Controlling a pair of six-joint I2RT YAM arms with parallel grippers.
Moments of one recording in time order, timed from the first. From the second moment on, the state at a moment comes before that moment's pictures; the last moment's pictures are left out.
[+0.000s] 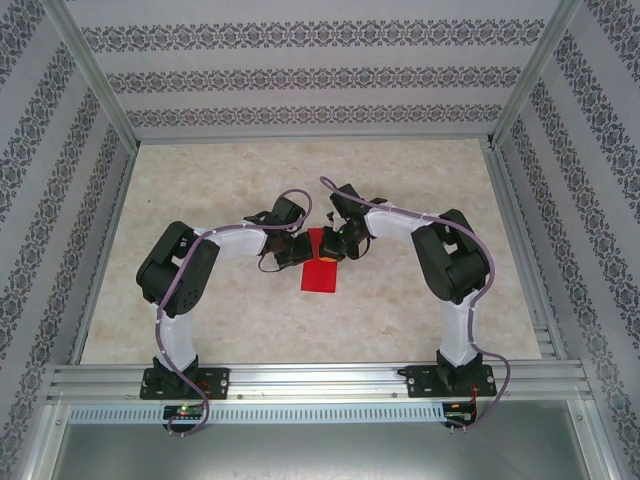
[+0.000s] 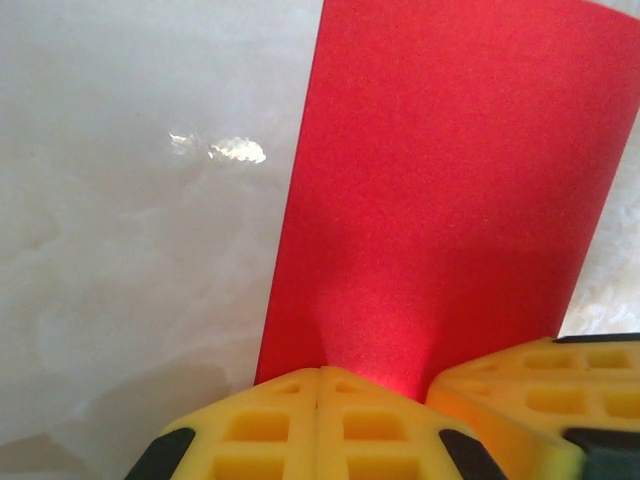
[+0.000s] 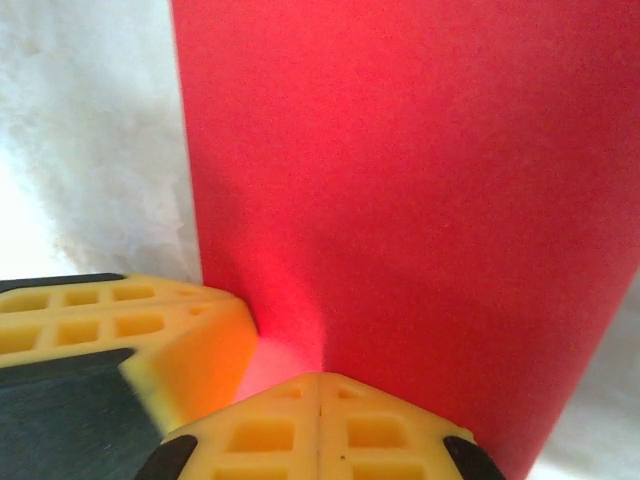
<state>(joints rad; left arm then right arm) -0.57 1.93 1.12 -0.30 0.33 -0.85 0.55 2.01 1.30 -0.55 -0.47 0.61</state>
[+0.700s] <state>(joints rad) -0.58 1.93 1.13 -0.32 0.30 -0.85 0.46 1.91 1.07 -0.38 -0.53 0.57</state>
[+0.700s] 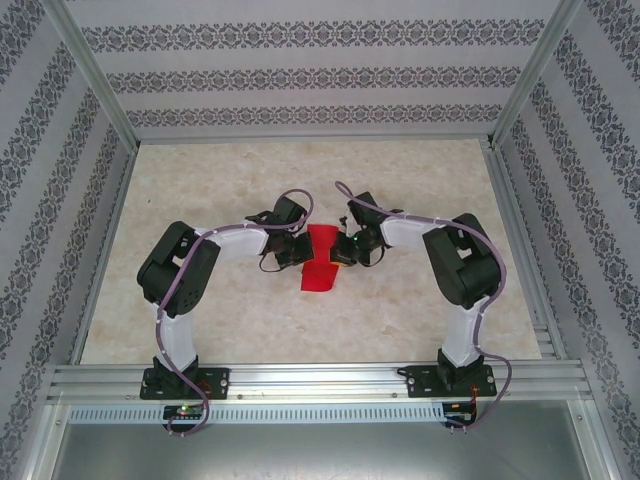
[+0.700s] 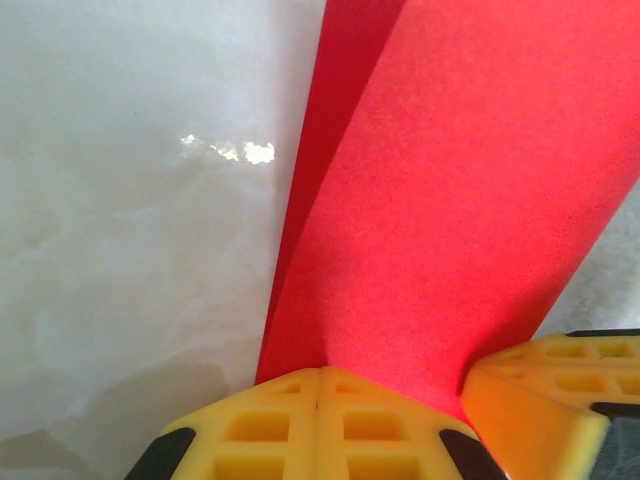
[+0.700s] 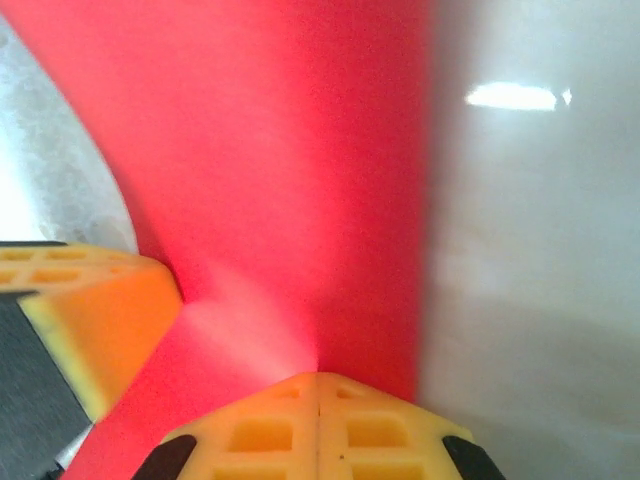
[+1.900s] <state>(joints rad) -0.59 1.93 1.12 -0.31 0.28 -0.85 0.37 1.88 1.02 -0.24 -0.44 0.66</state>
